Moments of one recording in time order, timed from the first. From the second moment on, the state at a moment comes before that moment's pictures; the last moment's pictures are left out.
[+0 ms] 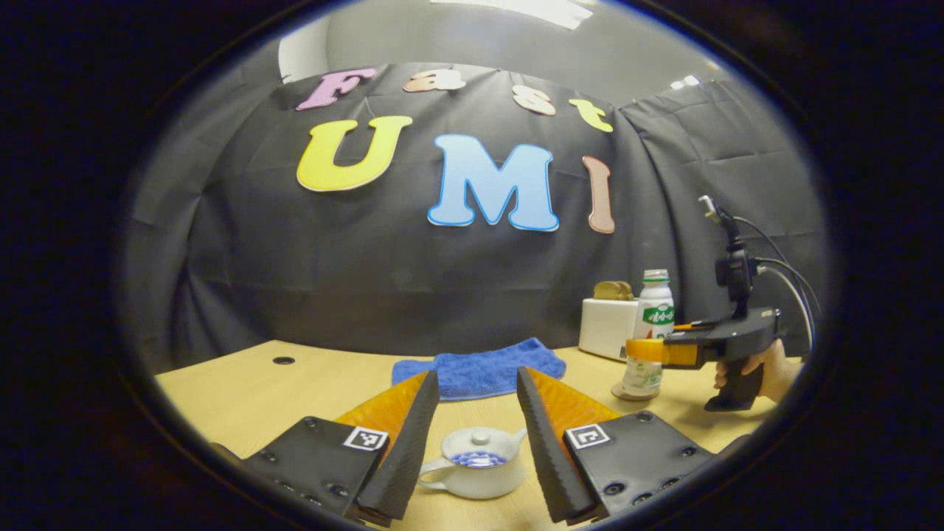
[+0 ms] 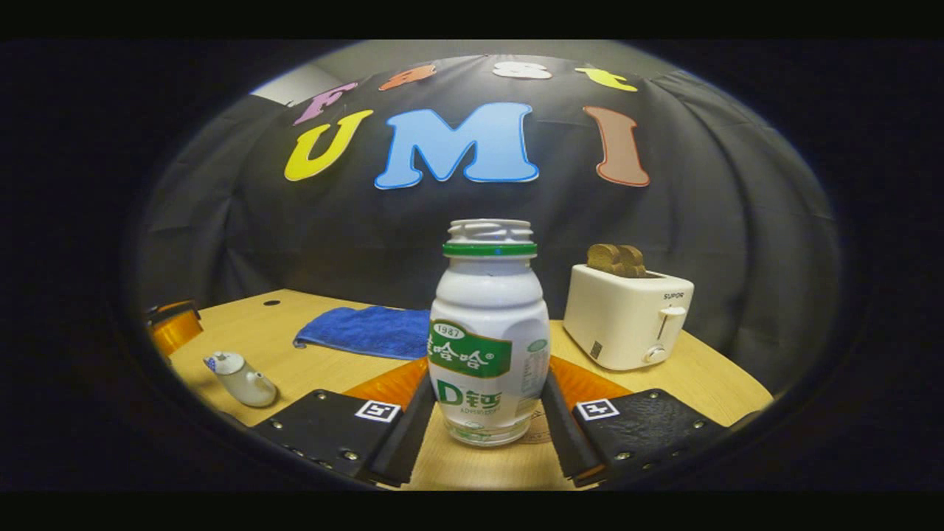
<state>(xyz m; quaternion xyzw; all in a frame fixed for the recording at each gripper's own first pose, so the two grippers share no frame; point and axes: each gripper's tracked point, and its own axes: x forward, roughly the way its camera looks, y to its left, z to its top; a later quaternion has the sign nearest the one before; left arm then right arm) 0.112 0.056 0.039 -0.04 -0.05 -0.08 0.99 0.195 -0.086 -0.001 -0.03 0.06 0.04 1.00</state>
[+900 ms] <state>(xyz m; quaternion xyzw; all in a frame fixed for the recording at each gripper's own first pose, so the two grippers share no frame) 0.105 0.052 0.045 -0.03 -0.06 -0.09 0.99 0.226 -0.123 -0.023 0.00 0.07 -0.02 1.00</state>
